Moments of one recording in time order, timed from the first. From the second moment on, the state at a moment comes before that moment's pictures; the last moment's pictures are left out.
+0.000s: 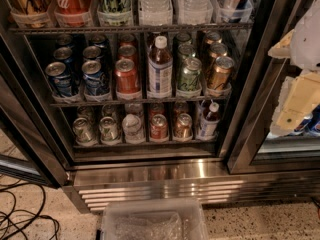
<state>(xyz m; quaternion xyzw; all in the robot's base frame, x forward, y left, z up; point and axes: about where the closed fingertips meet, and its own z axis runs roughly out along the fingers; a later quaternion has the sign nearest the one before) 0.438 -0.217 0.976 -0.60 0.78 -0.03 0.16</state>
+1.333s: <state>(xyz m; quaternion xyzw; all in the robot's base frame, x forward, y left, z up) 0.442 -0.183 0.947 -0.64 0.72 0.03 0.27</state>
